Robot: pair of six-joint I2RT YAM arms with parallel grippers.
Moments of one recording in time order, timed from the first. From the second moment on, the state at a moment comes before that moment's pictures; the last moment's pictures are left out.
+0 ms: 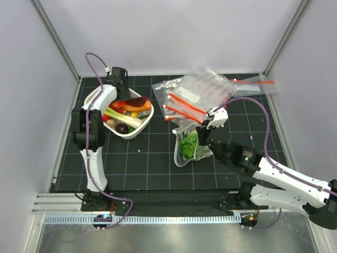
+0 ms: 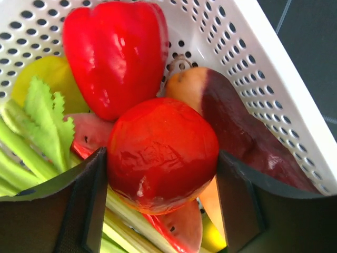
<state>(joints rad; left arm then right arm) -0.14 2.08 1.73 -0.60 -0.36 -0.29 0.99 0.89 0.80 -0.25 0.63 0.40</state>
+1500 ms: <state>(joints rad) -0.94 1.03 0.66 0.39 0.12 -0.39 0.99 0.91 0.83 -0.31 0.55 0.45</state>
